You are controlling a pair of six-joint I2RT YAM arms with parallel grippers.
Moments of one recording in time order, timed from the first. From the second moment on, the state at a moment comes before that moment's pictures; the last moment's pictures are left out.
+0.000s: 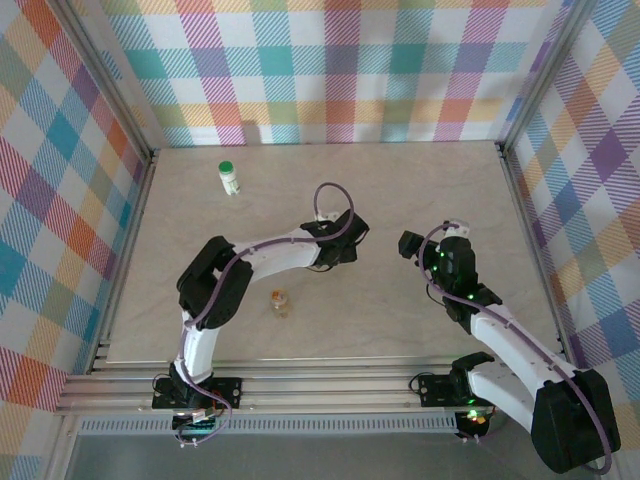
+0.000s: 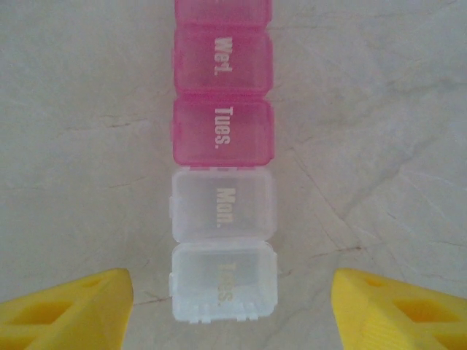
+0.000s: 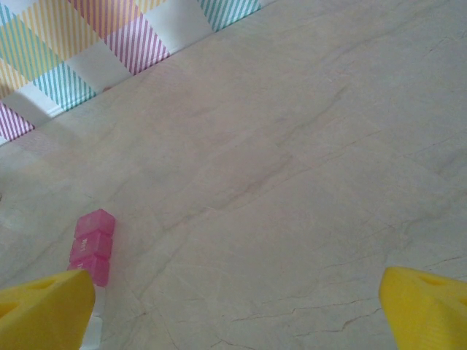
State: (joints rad) left arm -0.85 1.99 1.45 -0.56 -0.35 -0.86; right arm 0.33 0.94 0.43 0.08 0.15 0.55
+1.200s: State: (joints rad) left arm -0.31 1.14 0.75 -0.34 -0.25 -0.75; right arm 0.64 1.95 1.26 -0.26 0.05 0.32
